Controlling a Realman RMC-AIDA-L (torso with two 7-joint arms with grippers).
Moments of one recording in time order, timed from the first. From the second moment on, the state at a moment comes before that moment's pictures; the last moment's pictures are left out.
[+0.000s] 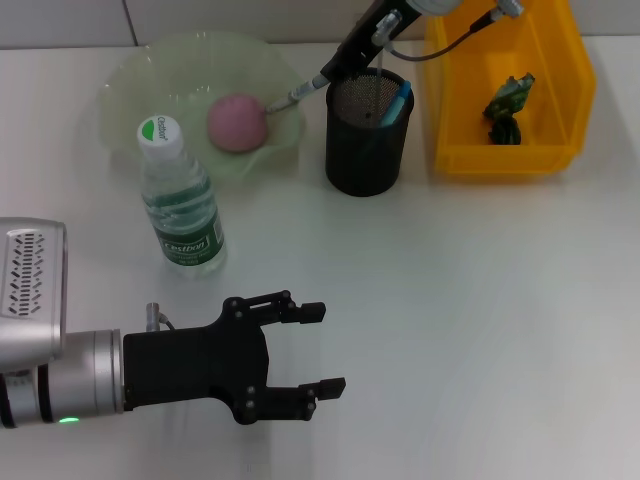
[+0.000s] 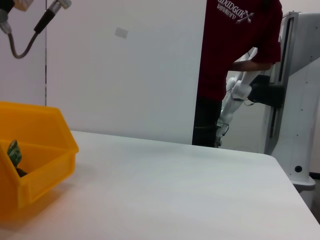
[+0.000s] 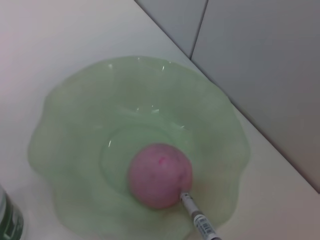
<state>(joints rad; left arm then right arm) -0.38 -2.08 1.22 0.44 1.59 1.55 -0.88 1.27 2.08 -1.13 -0.60 -2.68 -1.08 2.35</state>
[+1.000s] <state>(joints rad) -0.37 -2.08 1.22 0.44 1.58 1.54 -0.88 1.27 2.08 -1.13 -0.57 -2.68 -1.07 2.35</state>
